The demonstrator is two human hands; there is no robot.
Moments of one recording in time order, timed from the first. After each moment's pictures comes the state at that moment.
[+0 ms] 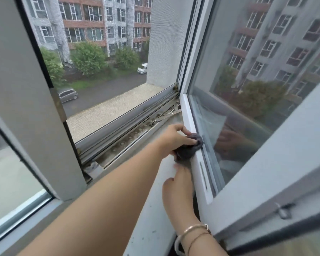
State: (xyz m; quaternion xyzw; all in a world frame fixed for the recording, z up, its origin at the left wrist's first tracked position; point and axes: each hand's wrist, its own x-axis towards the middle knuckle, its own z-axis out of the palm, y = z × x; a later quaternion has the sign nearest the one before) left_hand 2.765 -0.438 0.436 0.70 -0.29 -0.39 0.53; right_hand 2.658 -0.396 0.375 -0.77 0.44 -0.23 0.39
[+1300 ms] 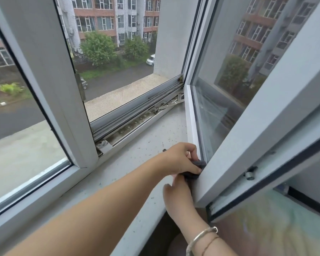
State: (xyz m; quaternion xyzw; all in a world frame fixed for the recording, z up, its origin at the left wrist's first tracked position) left_hand 2.683 -0.369 0.439 0.73 -0.40 -0.38 0.39; right_hand 2.600 -0.363 0.407 -0.88 0.40 0.15 0.18
